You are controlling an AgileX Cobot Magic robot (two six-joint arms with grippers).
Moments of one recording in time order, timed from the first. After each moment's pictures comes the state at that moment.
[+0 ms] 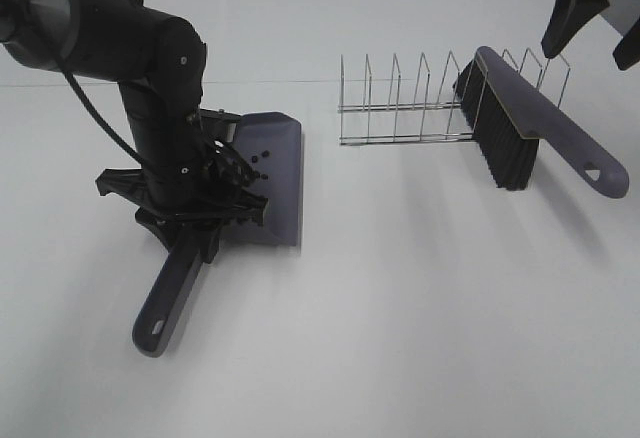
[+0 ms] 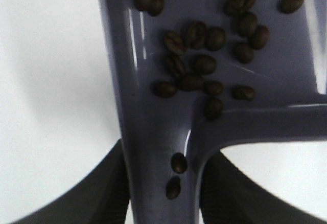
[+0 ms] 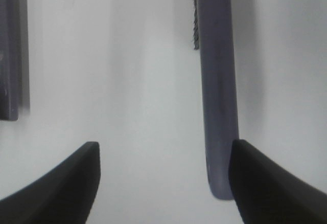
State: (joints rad) left arm -0.55 2.17 -1.45 0.00 0.98 -0.31; right arm 0.01 1.73 -1.53 0.14 1.22 0.01
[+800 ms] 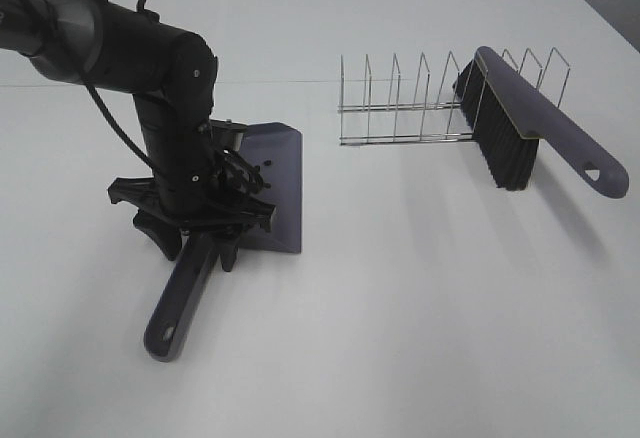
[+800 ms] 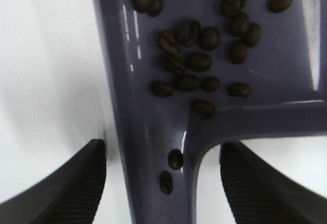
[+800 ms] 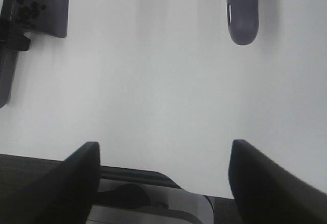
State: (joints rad) left arm -0.55 2.22 -1.48 -0.01 0.98 -0.31; right arm 0.01 1.09 -1.03 0.19 1.22 0.01
